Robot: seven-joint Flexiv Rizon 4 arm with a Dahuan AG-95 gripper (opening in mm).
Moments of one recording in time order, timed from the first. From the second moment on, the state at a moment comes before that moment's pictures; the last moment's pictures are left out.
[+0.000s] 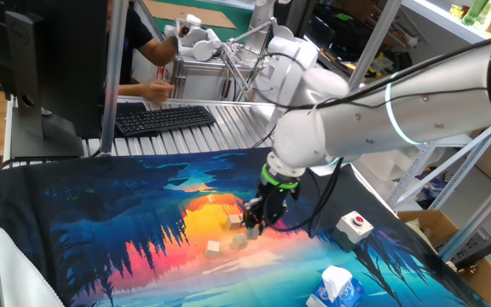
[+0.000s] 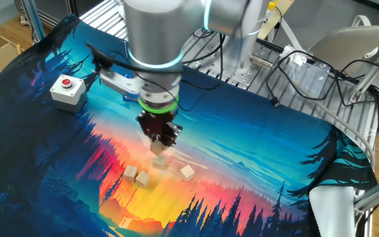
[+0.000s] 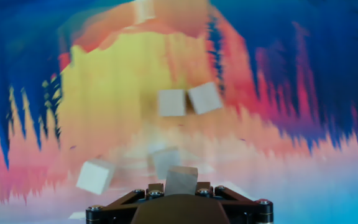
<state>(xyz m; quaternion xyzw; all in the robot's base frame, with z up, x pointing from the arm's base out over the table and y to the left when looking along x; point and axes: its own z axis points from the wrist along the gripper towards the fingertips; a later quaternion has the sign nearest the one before) 0.538 0.009 0.063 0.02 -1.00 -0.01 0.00</state>
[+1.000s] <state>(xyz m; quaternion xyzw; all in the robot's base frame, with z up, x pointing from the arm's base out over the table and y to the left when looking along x) 0.557 0.021 0.055 0.12 -0.99 0.02 0.01</state>
